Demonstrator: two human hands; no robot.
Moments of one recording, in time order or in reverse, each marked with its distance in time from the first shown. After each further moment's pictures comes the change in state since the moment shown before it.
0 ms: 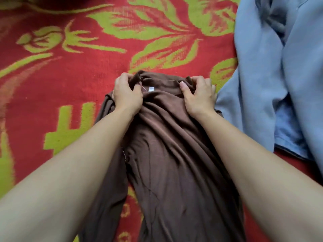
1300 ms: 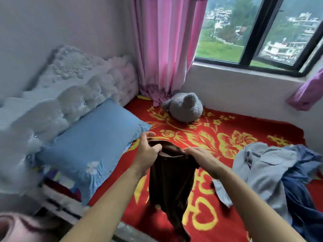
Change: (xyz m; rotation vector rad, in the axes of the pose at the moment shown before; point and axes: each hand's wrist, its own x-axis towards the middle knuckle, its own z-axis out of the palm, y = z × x) left_hand -0.404 0.202 -0.574 -0.710 0.164 -0.034; right_hand -0.413 -0.366 -0.449 0.276 -0.878 -0.456
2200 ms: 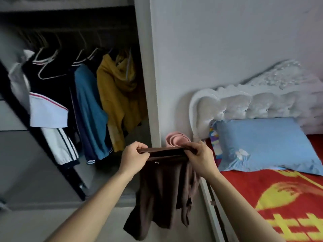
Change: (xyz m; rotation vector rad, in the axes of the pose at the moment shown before) left_hand -0.557 0.020 -0.221 0.407 1.269 -0.284; right_hand -0.257 -0.105 0.360 -0.184 -0.497 -0.962
